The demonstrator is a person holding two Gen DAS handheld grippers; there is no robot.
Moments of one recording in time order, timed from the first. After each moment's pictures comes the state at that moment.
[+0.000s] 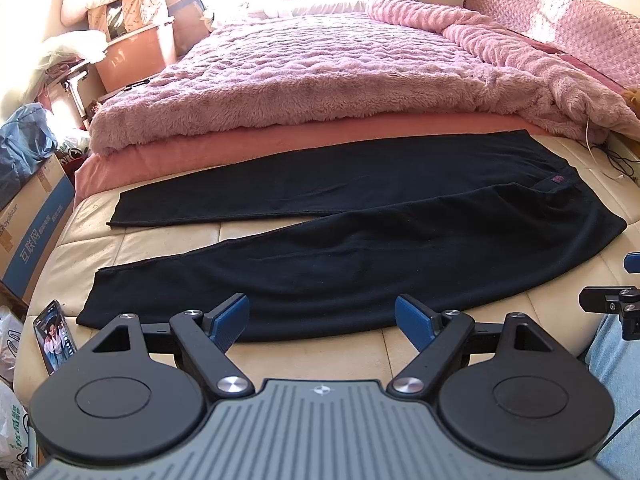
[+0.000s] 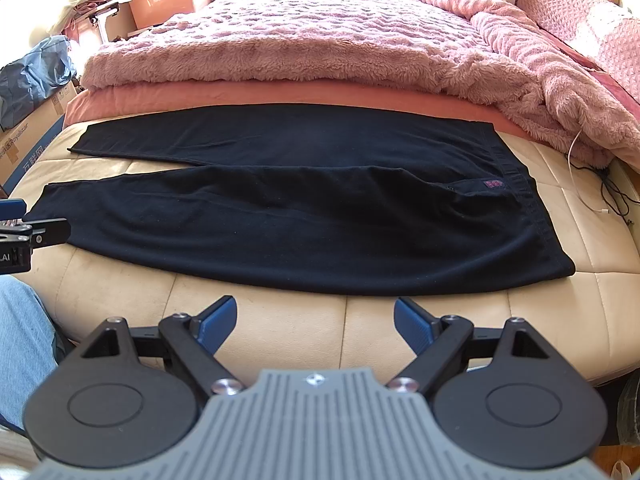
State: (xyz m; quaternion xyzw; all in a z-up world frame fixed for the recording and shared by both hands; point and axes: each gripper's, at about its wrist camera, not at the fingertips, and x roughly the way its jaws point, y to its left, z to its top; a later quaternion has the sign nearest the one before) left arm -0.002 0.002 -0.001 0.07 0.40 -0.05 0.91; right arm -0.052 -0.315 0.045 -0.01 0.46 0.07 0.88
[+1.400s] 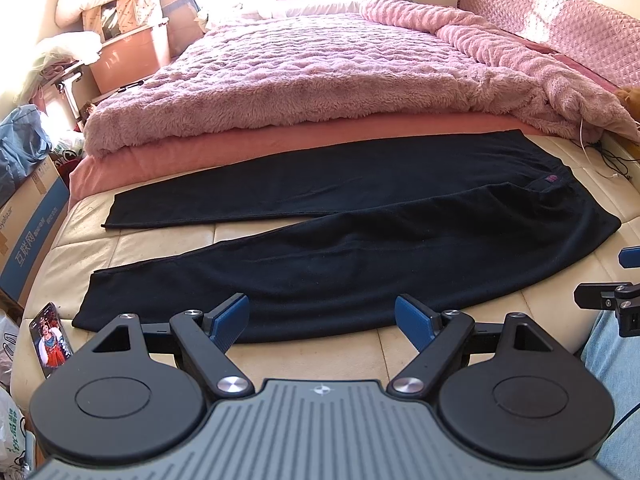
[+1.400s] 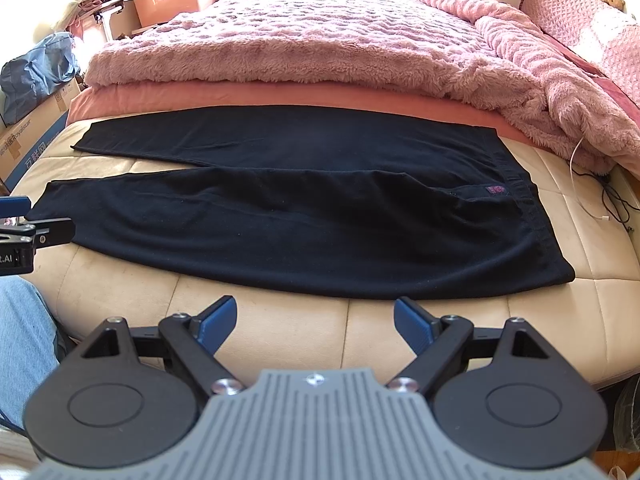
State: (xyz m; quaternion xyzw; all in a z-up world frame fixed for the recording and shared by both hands) left arm -0.002 0.002 0.000 0.07 0.40 -0.06 0.91; right arm -0.052 -0.309 0.052 -0.01 0.46 0.07 0.88
